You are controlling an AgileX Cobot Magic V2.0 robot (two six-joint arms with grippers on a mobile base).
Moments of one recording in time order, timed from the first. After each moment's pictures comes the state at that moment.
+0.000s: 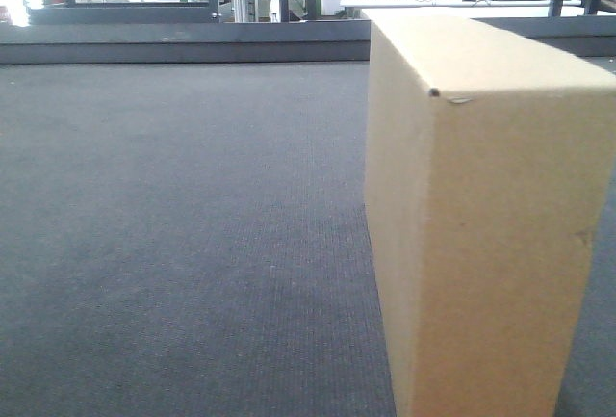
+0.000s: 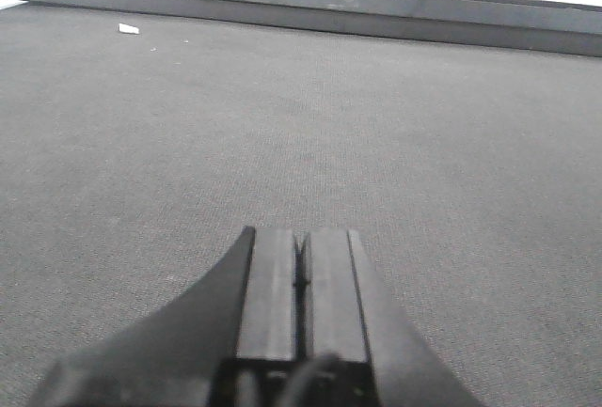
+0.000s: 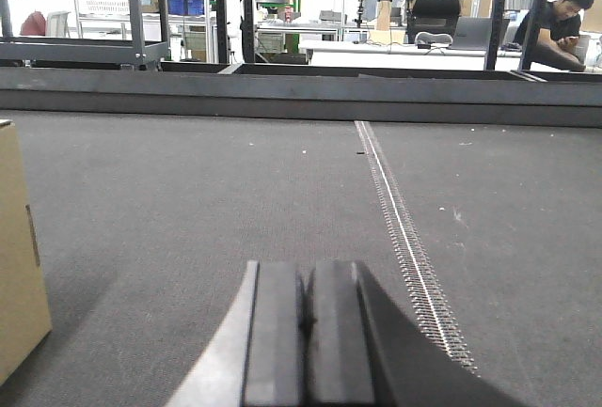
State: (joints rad) left arm -0.01 -0.01 0.03 -0.09 0.11 0.02; right arm -0.02 -0.01 0.03 -0.03 -0.03 0.07
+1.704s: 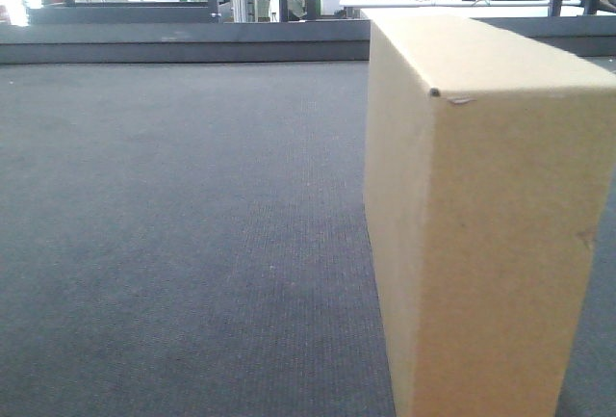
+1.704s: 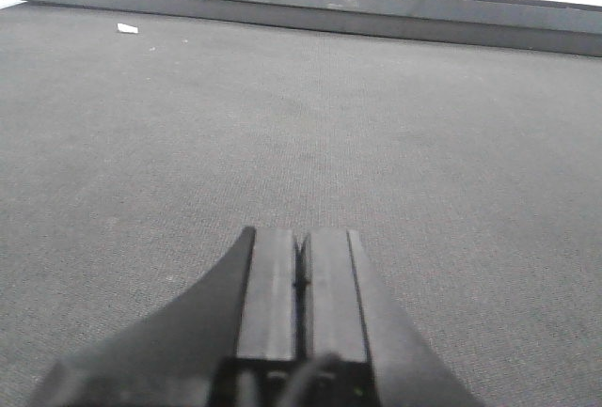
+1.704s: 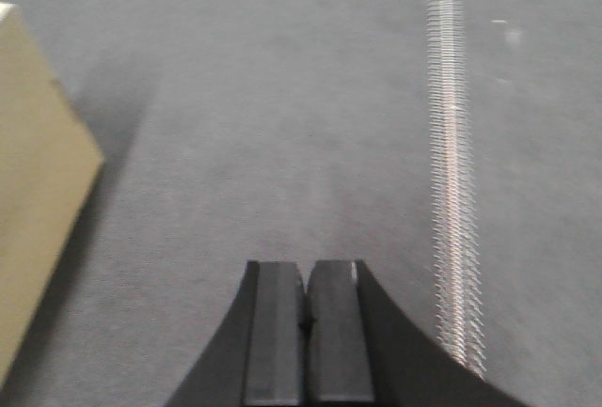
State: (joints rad) left arm -0.01 -0.01 0.03 -0.09 0.11 0.02; right arm 0.08 0.70 -0.81 0.00 0.80 -0.03
